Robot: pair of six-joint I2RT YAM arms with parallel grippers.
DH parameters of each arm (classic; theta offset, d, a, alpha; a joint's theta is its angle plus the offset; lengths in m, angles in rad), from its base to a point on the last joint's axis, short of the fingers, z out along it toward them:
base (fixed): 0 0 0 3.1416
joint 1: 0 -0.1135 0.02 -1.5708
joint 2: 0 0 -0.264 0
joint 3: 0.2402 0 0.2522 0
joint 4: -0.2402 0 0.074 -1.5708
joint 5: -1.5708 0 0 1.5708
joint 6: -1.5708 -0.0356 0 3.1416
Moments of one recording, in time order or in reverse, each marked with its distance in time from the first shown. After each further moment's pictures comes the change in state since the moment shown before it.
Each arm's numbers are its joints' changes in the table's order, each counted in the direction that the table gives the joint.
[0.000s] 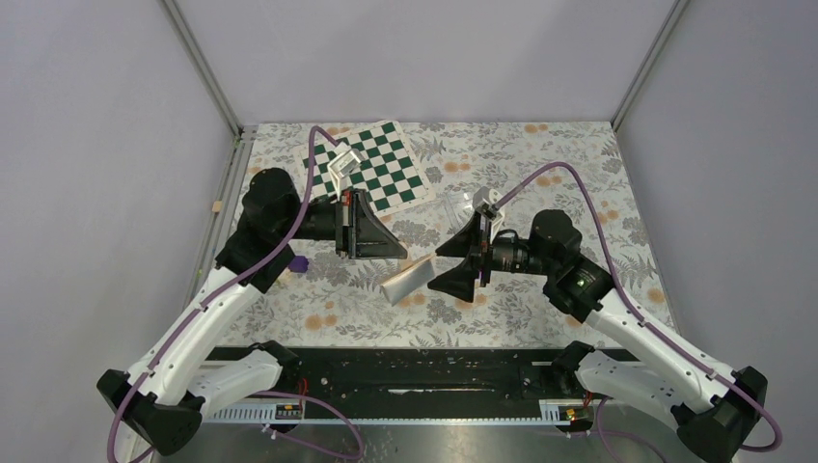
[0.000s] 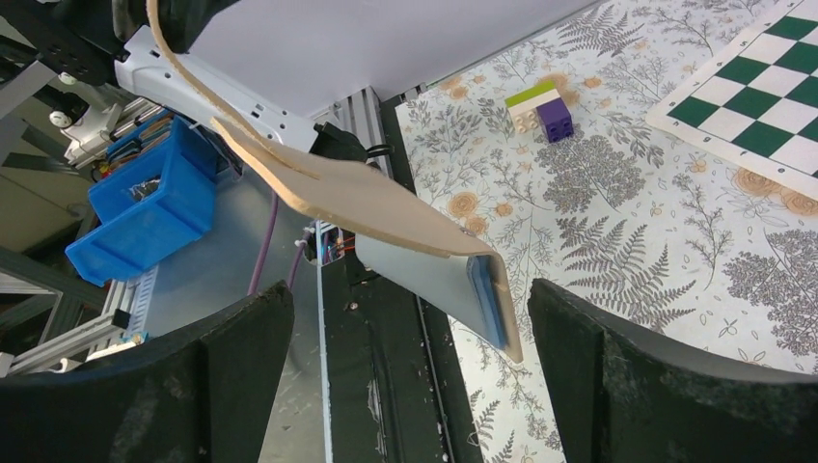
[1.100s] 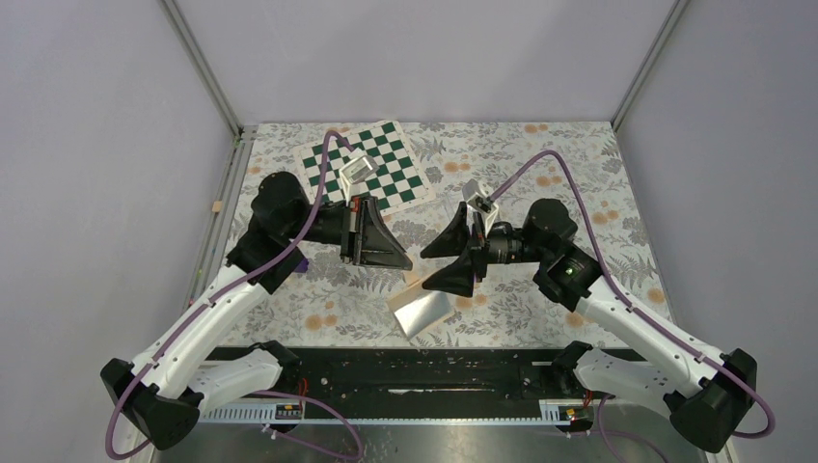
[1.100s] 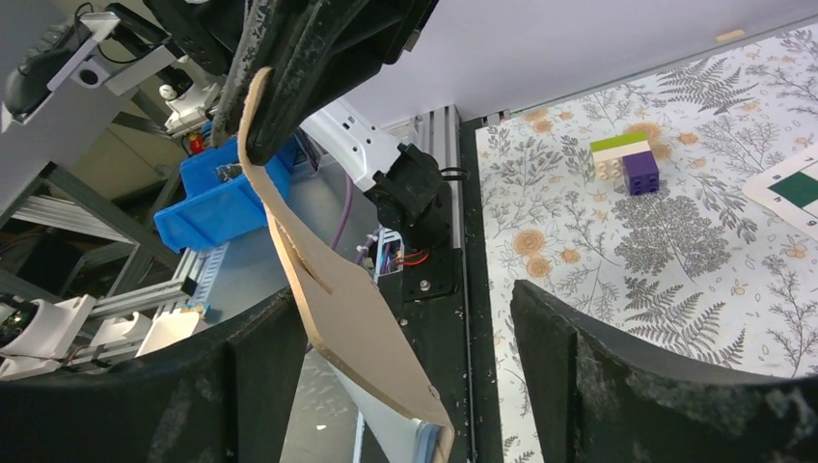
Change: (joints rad) left arm 0.057 -0.022 -0.036 0.115 -0.066 0.076; right arm -0.003 -0.096 0.054 0.164 0.190 -0.057
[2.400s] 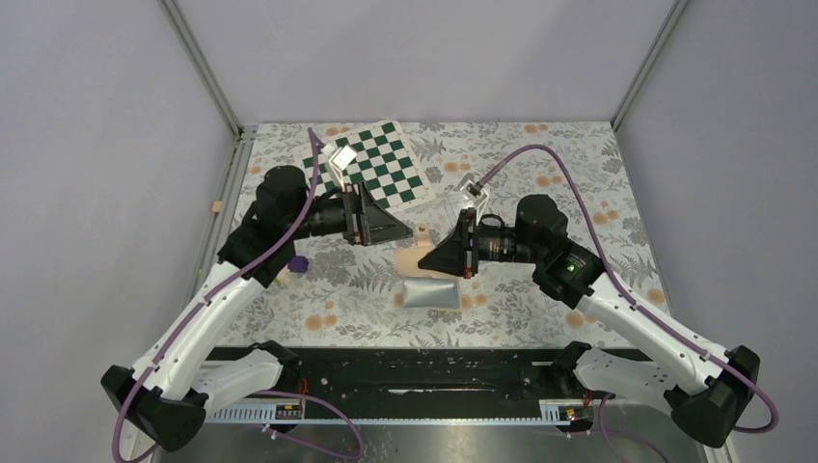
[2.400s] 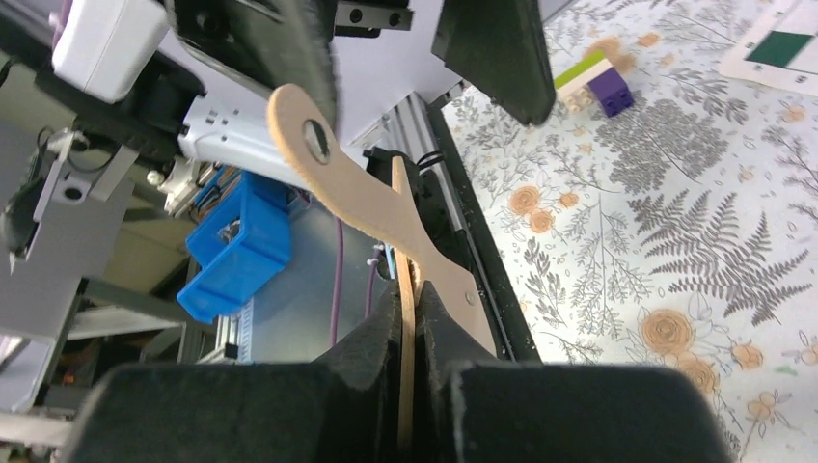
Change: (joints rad) left arm -0.069 -0.024 0.042 -0.283 0.359 -0.146; right arm -0.044 -0.025 0.082 -0.203 -0.192 -0.156
